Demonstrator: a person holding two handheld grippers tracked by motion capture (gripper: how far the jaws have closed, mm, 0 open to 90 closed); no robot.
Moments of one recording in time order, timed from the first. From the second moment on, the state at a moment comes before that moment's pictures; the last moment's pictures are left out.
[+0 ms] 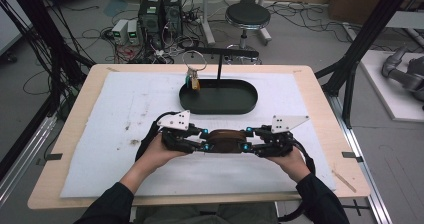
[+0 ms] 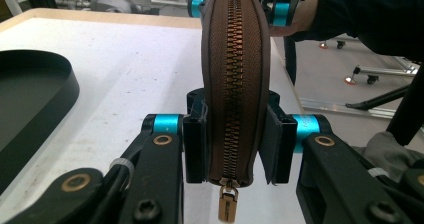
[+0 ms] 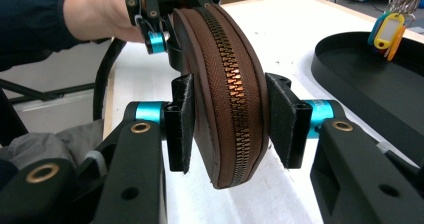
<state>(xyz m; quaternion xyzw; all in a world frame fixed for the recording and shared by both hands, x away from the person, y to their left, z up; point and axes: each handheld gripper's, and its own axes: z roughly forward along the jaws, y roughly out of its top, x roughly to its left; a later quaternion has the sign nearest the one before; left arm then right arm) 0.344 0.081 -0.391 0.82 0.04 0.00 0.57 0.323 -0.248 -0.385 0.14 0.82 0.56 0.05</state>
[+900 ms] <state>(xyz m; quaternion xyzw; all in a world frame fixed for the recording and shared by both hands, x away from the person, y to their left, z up) 0.341 0.099 -0.383 0.80 0.09 0.03 0.59 0.326 -0.252 -0.382 0.15 0.82 0.55 0.06</state>
